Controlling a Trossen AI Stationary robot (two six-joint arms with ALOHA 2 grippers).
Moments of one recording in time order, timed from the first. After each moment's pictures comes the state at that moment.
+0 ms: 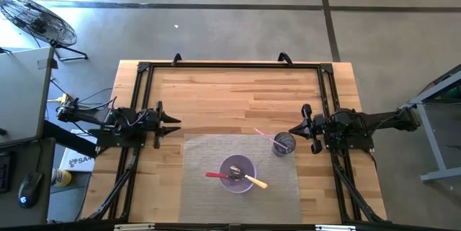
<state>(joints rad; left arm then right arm) -0.24 0.02 0.10 -0.23 -0.30 -0.11 0.11 0.08 0.01 0.03 -0.03 0.07</state>
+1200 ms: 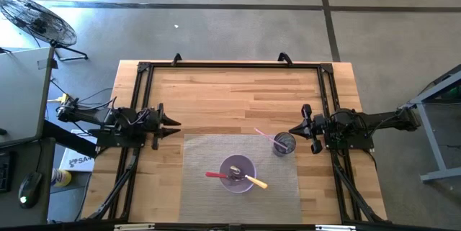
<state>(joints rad) -0.24 0.02 0.10 -0.24 -0.25 -0.23 0.11 0.08 0.01 0.03 -0.03 0.07</state>
